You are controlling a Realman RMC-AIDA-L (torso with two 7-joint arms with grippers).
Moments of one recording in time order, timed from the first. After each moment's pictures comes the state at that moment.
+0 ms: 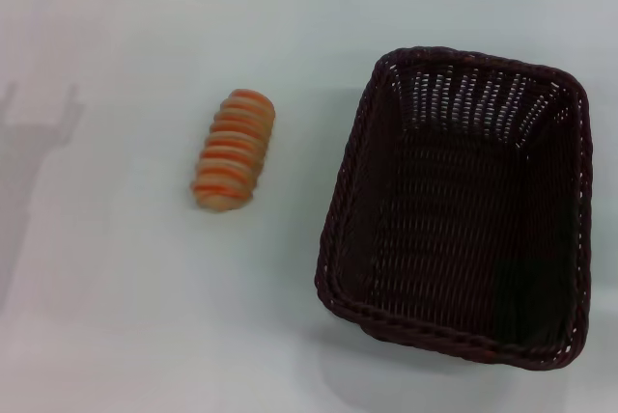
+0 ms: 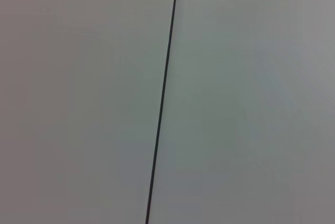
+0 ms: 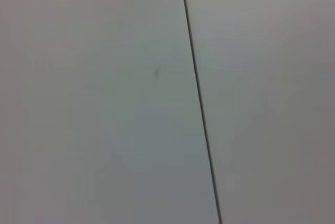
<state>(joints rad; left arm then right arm) -0.27 -2.06 -1.47 -0.26 2.82 1.50 -0.31 0.43 2.08 -1.65 -0.40 0.62 -1.14 0.00</state>
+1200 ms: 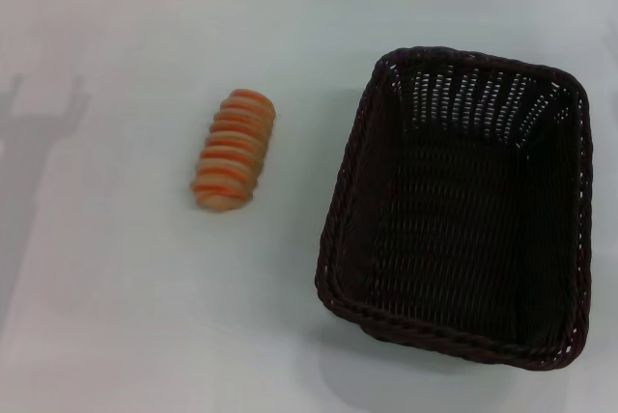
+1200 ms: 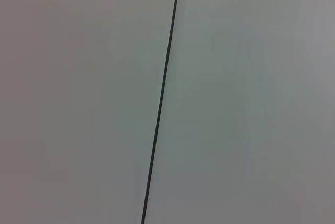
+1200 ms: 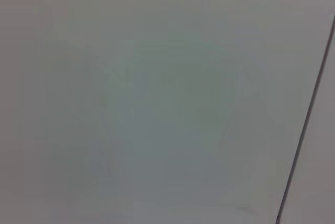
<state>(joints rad) -0.30 -2.06 -1.48 -0.26 2.82 1.44 -0.31 0.21 2.08 -1.41 -1.31 0.48 0.16 -0.46</state>
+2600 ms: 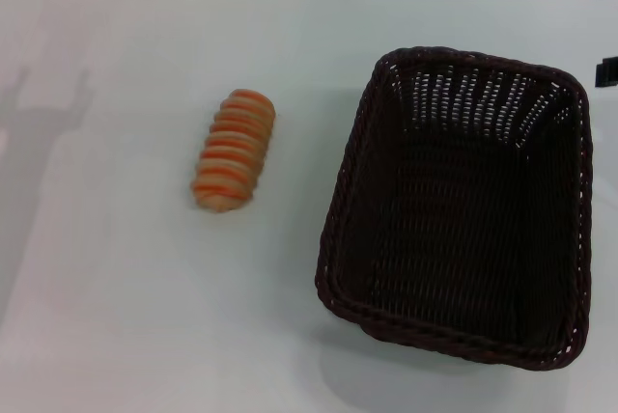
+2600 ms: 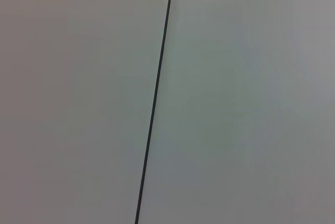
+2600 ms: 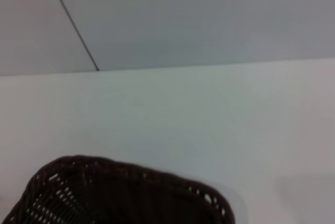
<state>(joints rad) -0.30 -2.05 -1.48 -0.28 2.83 1.44 -0.31 0.34 2.08 -1.26 -1.92 0.44 1.60 0.04</state>
